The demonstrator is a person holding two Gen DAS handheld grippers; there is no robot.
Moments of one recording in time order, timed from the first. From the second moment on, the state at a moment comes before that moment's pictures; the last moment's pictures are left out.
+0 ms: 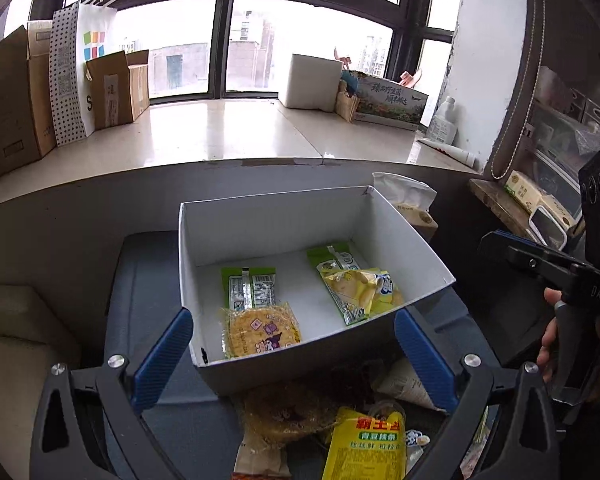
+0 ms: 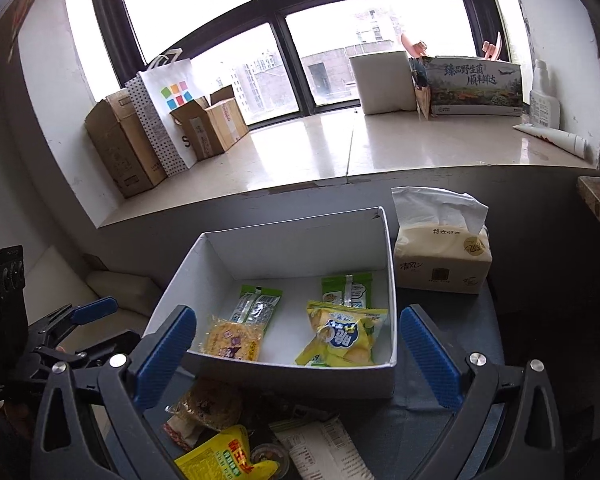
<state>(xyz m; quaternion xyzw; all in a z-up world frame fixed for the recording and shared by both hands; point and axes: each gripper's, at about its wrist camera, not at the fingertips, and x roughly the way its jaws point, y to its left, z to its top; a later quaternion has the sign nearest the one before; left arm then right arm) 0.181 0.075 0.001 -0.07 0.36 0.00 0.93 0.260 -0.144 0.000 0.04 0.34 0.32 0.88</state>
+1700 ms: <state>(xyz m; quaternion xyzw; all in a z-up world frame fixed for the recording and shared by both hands) 0.043 0.025 -0.093 -0.08 0.44 -0.09 0.89 0.233 -0.181 -0.162 -0.11 0.50 0.33 0.80</state>
